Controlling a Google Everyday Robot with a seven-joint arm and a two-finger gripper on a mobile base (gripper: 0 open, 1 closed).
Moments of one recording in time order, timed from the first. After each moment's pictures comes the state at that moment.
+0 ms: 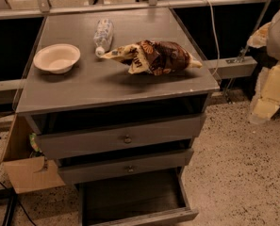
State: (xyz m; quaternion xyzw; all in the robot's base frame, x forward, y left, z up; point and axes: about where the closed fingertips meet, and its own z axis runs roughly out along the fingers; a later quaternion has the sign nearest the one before) arm 0.438 -0.216 0.977 -0.60 0.78 -0.04 0.16
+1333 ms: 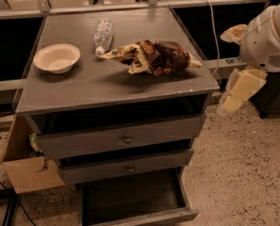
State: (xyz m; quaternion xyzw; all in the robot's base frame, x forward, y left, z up) arm 0.483 -0.178 0.957 -0.63 0.73 -0.02 0.28
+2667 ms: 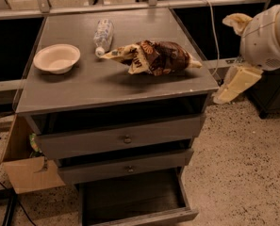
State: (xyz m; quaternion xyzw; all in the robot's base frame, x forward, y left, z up) arm 0.517 -0.181 0.969 -0.64 0.68 -0.09 0.36
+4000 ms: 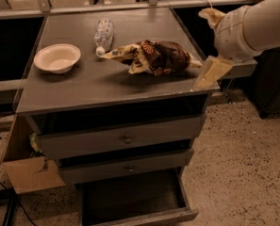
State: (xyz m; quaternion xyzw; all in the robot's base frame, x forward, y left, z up) arm 0.576 -0.149 0.958 -0.66 0.62 -0.09 0.41
